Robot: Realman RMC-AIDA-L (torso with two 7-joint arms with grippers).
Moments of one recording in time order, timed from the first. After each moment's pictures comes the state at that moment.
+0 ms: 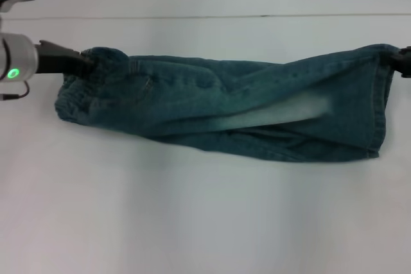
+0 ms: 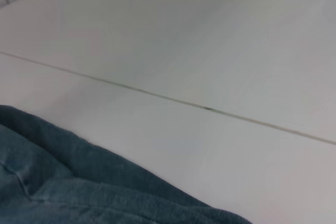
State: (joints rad) left arm -0.65 -2.15 0.87 0.96 2.54 0.96 -2.11; right arm 0.56 2.08 -0.60 -1.02 -2.37 -1.25 1.90
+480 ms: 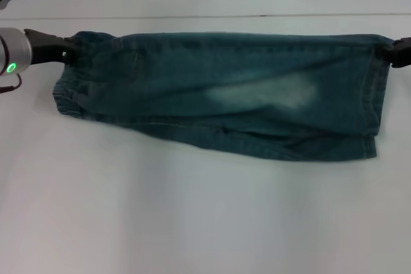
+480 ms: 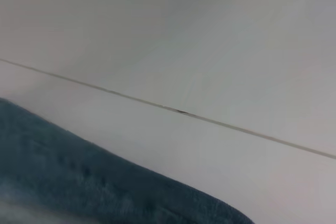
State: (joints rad) left arm -0.65 -2.15 0.88 0.90 2.54 0.75 -2.11; right arm 0.61 2.05 -0.64 -0.90 -2.37 -1.09 1.90
